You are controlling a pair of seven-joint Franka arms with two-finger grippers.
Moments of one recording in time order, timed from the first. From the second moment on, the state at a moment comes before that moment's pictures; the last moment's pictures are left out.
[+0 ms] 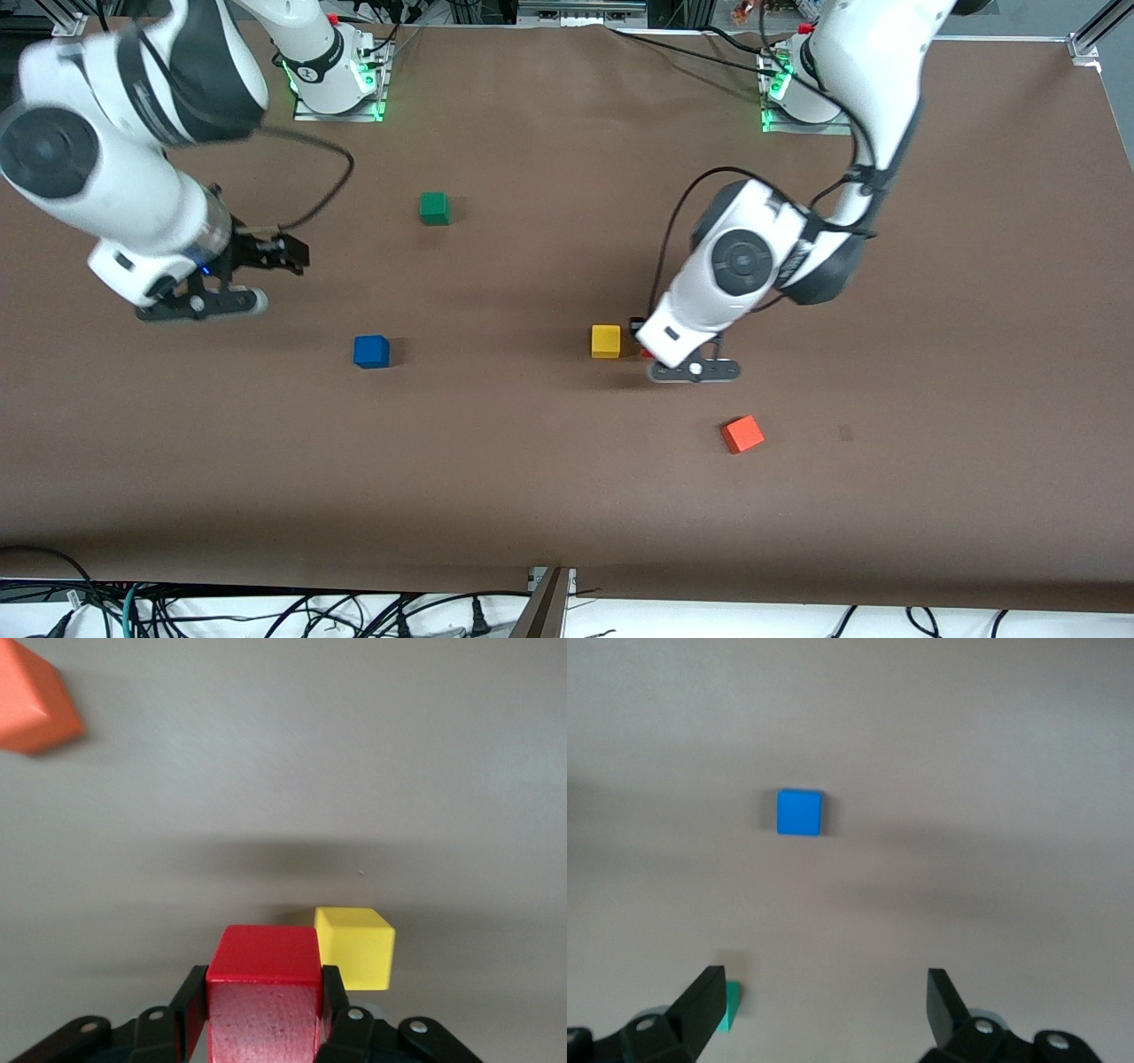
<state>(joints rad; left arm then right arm) -0.36 0.67 -0.22 -1.46 0.01 2.11 -0.62 0.14 0.28 0.10 -1.57 -0.08 1.71 0.13</state>
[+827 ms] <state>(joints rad) -0.50 0.75 -0.16 -1.39 0.01 2.11 -0.67 0.13 0.65 0.10 -1.62 0.02 2.17 0.19</state>
